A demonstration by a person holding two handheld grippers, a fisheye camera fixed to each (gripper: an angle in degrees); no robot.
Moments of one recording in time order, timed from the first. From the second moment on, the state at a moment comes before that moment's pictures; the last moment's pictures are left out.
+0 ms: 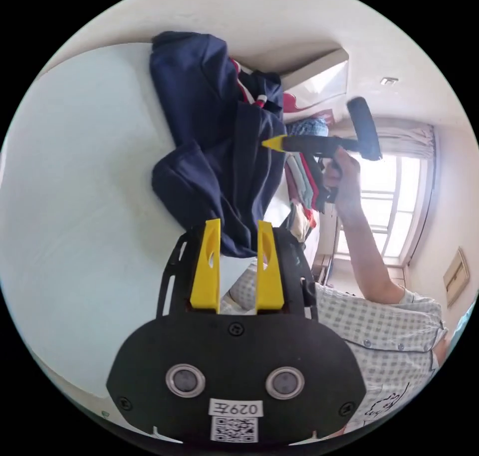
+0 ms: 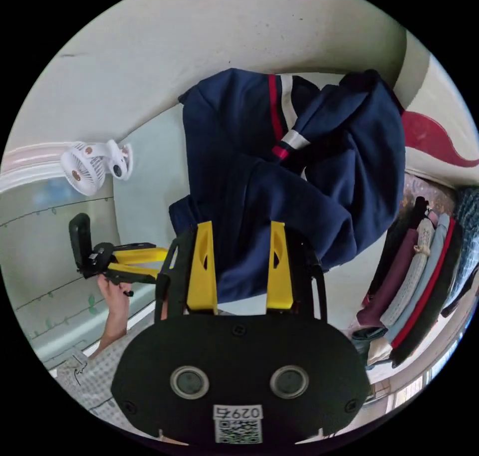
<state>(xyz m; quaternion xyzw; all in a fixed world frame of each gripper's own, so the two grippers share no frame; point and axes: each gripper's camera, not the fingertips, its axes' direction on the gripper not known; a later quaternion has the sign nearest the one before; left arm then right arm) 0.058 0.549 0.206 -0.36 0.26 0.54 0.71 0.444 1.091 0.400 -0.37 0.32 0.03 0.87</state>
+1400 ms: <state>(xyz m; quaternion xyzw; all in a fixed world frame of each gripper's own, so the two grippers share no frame) -0.008 0.540 0.123 -0.21 0.15 0.57 0.78 0.484 1.126 0.273 -0.39 0.30 0.04 0.87</state>
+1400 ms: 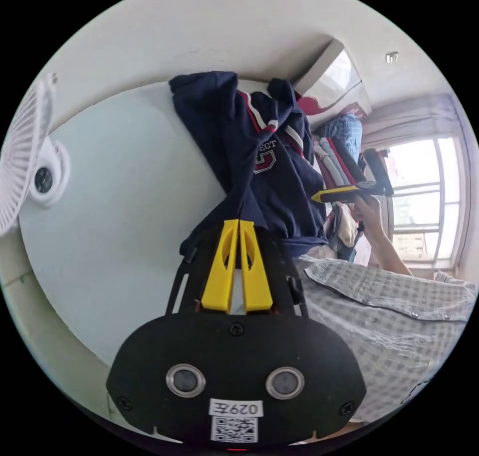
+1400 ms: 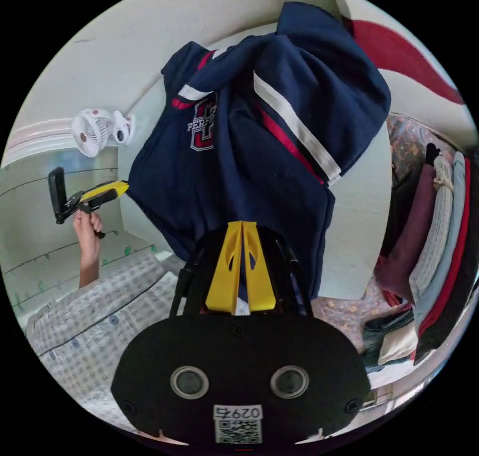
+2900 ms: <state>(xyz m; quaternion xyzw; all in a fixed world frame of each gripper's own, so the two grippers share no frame) 0.093 0.634 0.209 -0.34 0.10 0.59 0.72 0.537 1.090 0.138 -0.31 0.31 0.07 0.89</state>
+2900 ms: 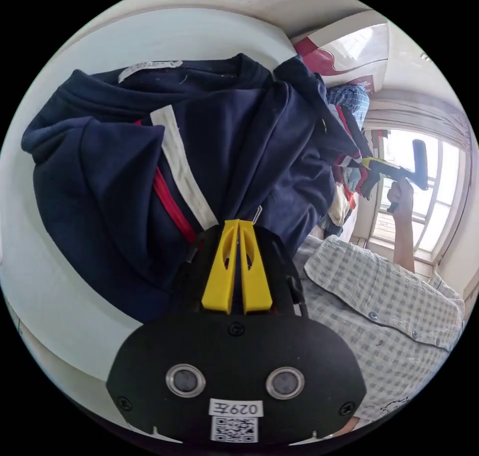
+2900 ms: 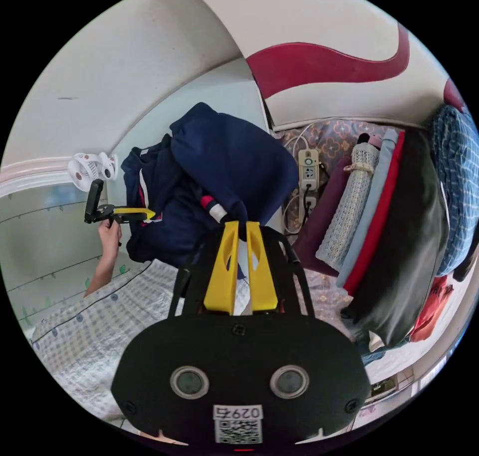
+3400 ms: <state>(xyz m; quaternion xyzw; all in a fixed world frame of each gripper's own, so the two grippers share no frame) -0.003 0.566 0.074 -0.17 0.20 0.50 0.83 0.480 1.093 0.165 -0.31 0.28 -0.04 0.91</state>
